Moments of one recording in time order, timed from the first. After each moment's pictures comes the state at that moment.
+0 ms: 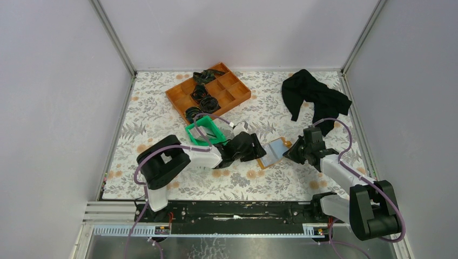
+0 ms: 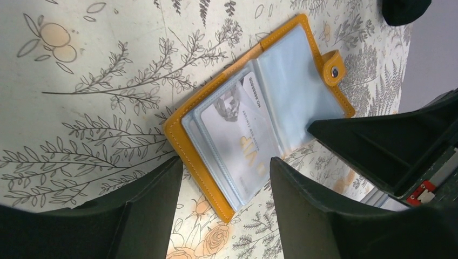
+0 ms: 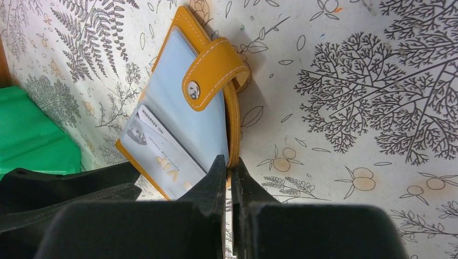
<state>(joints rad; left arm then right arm) -0.96 1.84 0.90 0.28 -0.09 -1.10 0.19 1.15 0.42 -0.20 -0.16 0.81</state>
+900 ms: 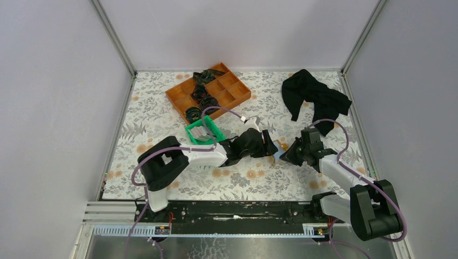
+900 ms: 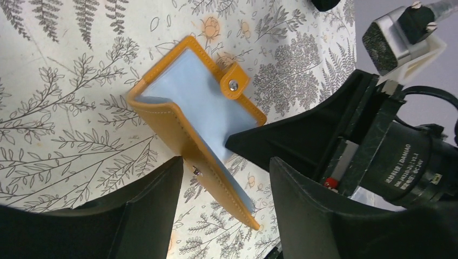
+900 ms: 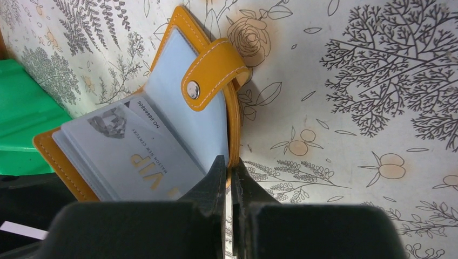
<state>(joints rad) -1.01 1.84 1.02 0.25 -0.10 -1.01 0.22 1.15 0.42 -0.23 -0.20 0.82</state>
